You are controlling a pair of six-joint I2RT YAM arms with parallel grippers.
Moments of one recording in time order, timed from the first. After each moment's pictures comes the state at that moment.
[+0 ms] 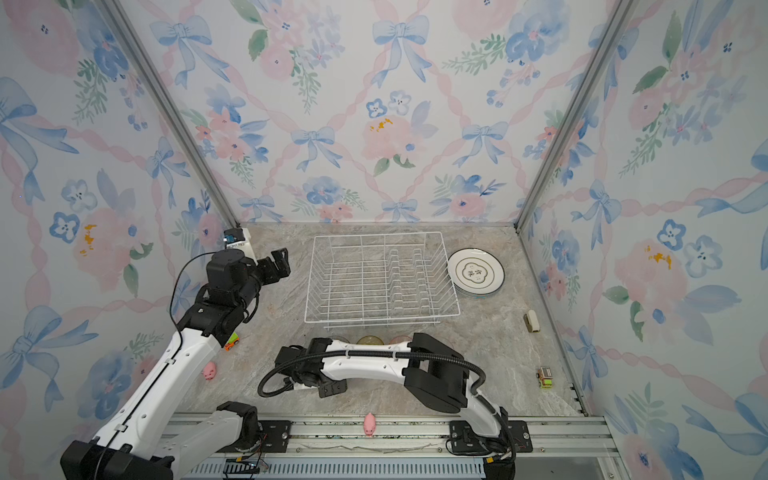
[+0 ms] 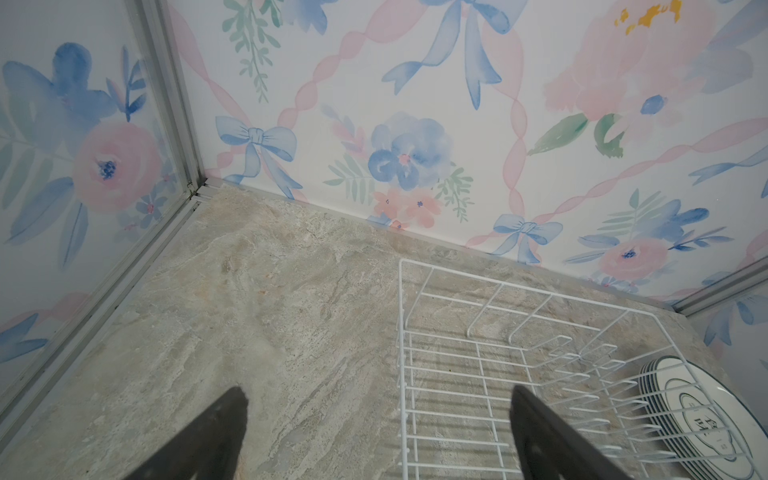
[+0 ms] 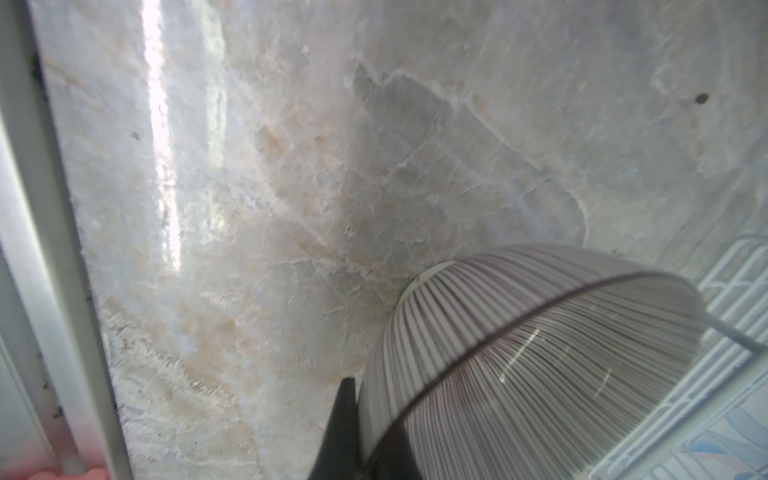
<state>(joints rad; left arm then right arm) -0.20 1.03 0.95 -0.27 -0.18 -0.35 1.35 2.13 1.71 -1.06 0.28 -0.48</state>
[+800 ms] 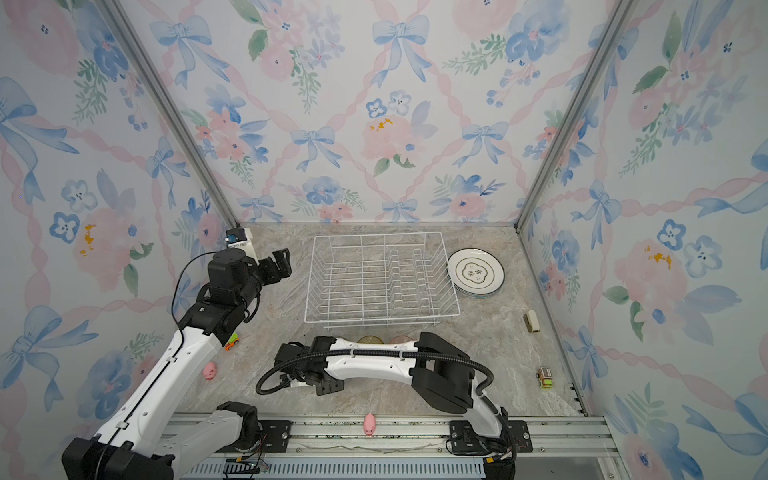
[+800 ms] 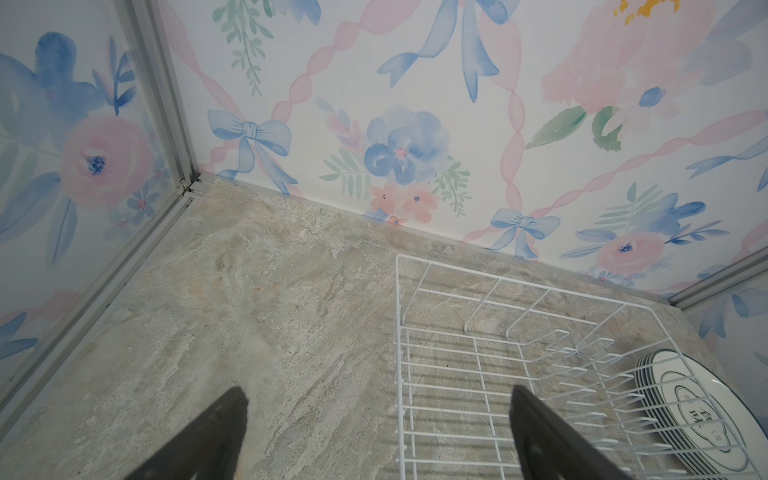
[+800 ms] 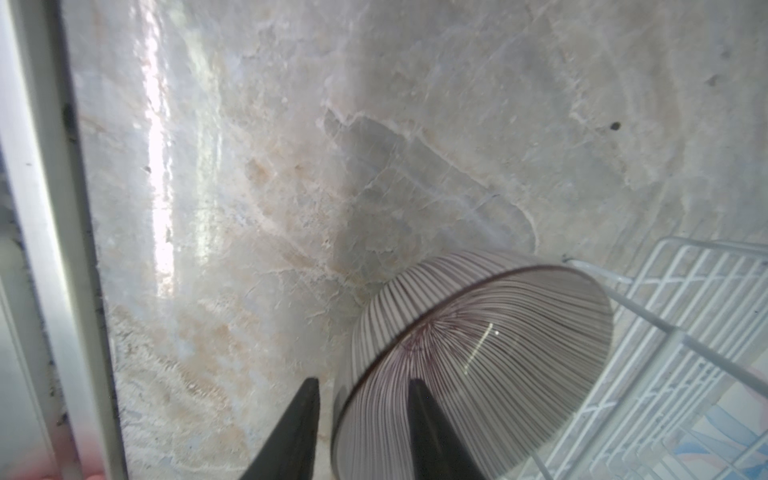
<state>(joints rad) -0.20 1.04 0.95 -0.27 -0.17 -0.35 1.35 2.06 1.68 -1.00 0.27 -0.49</state>
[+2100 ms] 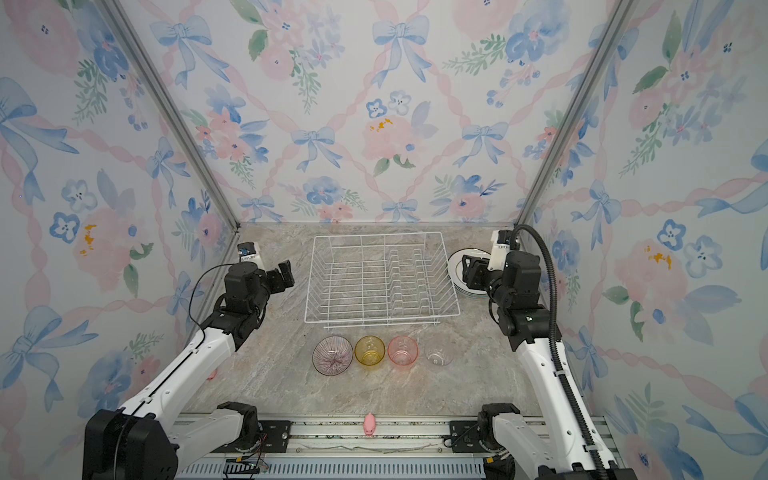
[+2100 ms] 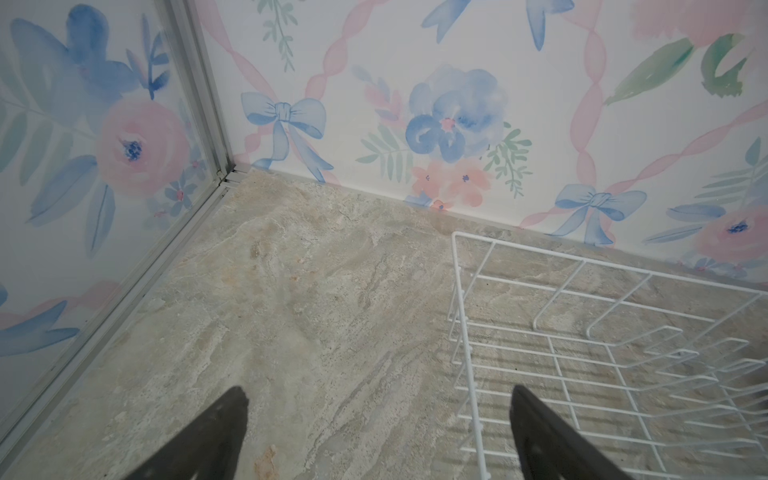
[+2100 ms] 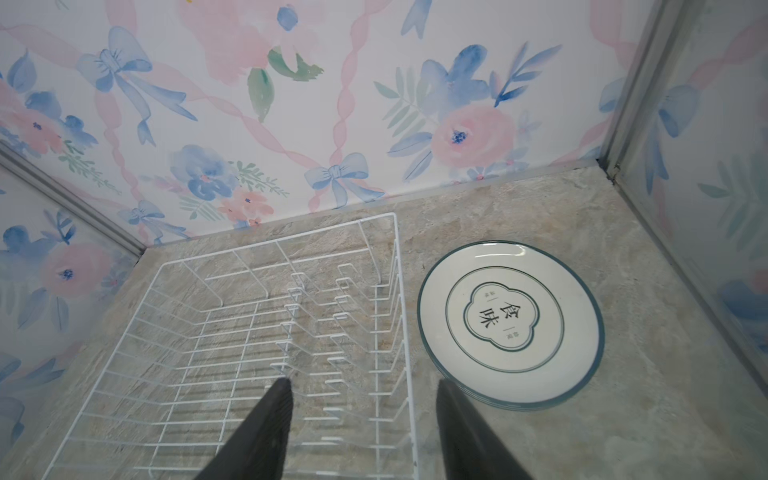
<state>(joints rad) -0.17 1.11 0.70 0.05 -0.26 -0.25 0.03 0.96 0.95 -0.36 -0.15 0.29</state>
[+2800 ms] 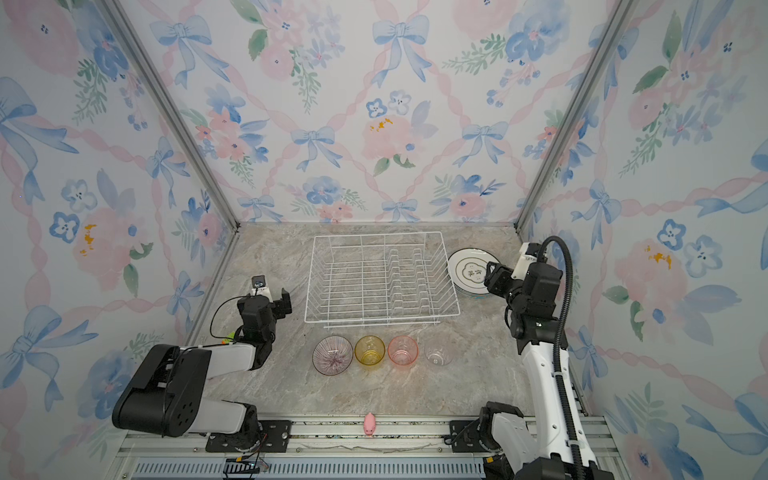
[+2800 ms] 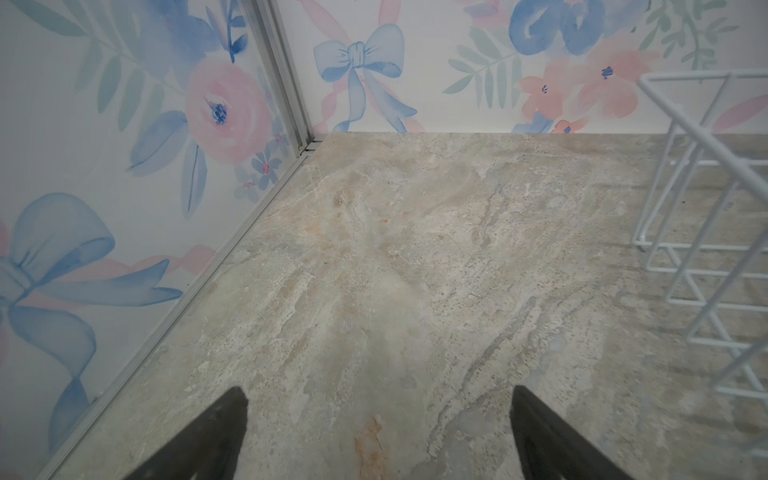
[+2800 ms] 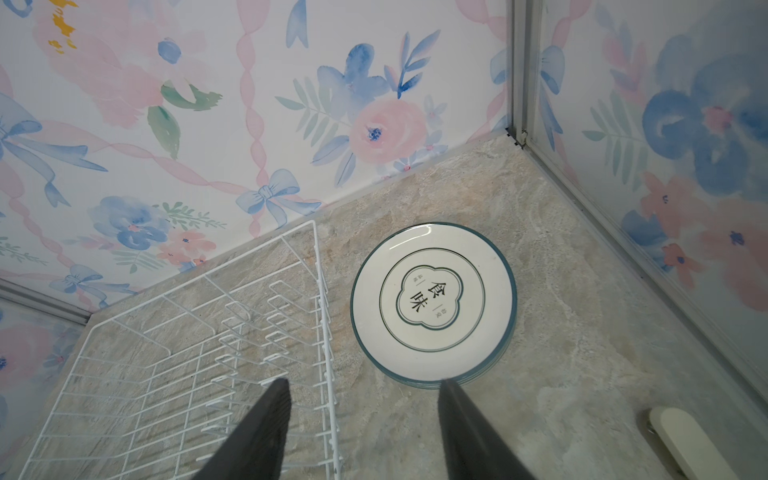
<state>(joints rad) -0.14 1.45 0.29 0.82 -0.45 -0.01 -0.18 0.95 0.84 -0.29 -0.21 0.34</state>
